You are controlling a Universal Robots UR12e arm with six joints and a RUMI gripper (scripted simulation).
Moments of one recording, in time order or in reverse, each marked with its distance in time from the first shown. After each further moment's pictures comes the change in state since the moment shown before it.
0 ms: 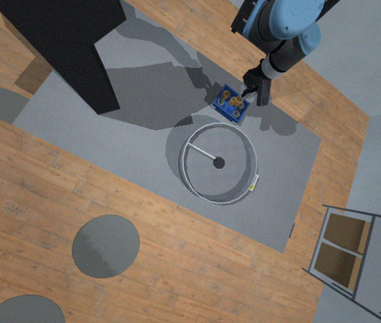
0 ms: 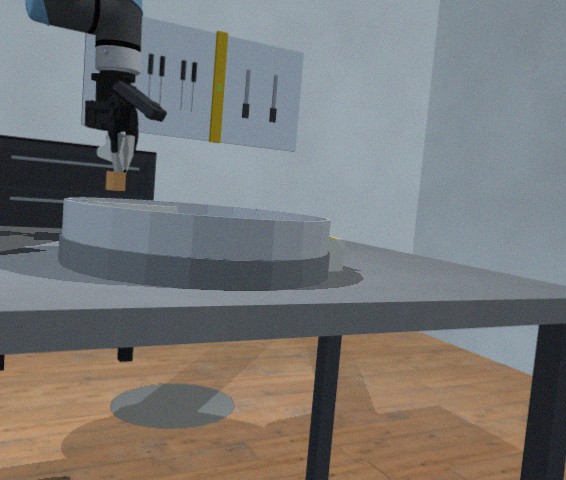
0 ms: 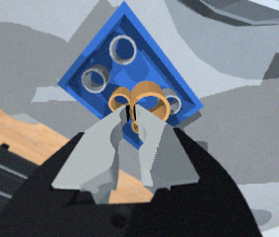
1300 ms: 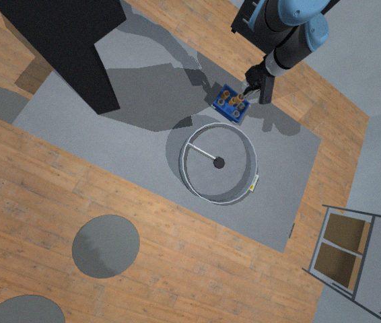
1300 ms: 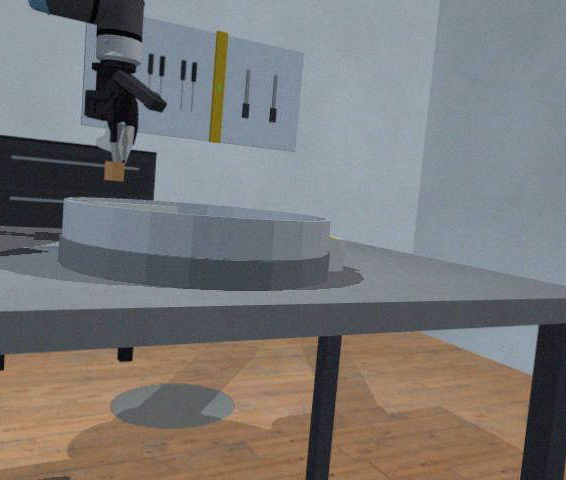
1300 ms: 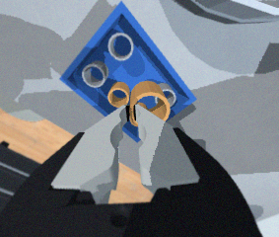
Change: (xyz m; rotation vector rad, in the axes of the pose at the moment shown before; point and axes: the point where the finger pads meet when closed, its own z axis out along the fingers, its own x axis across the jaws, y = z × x) arm 0.003 0.002 -0.020 -0.014 0.011 0.003
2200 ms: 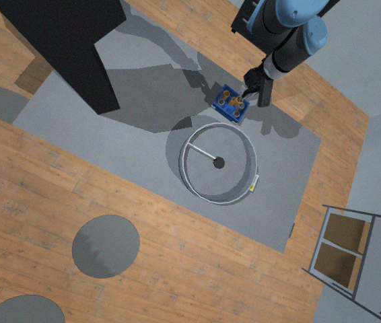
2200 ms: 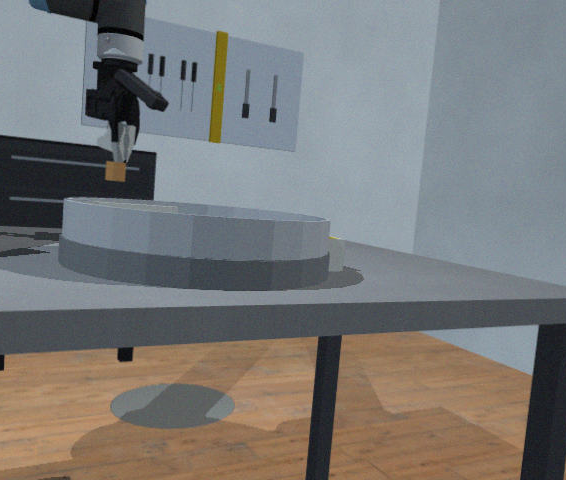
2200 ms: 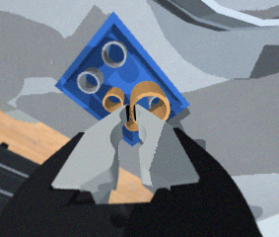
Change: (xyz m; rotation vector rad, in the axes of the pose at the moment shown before) arm 0.012 -0.011 0.000 0.000 0.001 0.003
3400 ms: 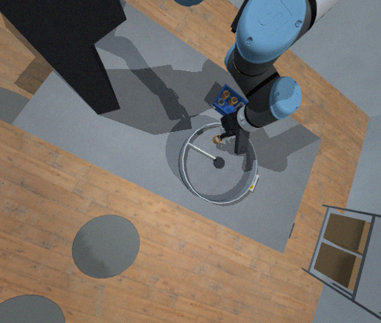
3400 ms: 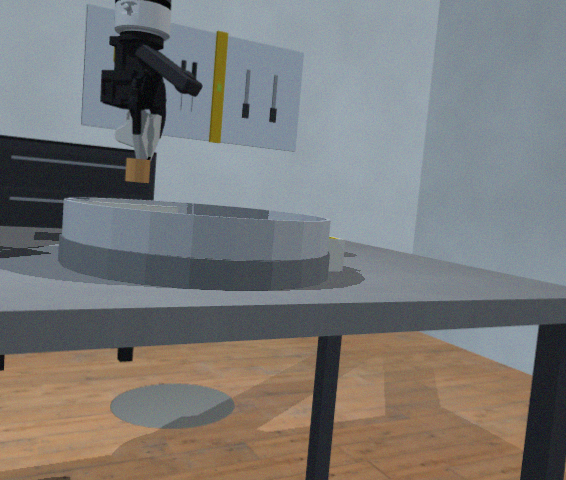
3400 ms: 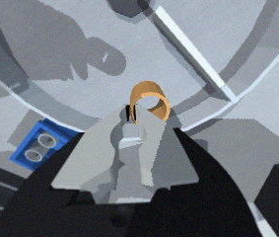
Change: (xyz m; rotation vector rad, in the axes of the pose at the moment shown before) arm 0.173 -0.160 -0.002 0.009 0.002 0.020
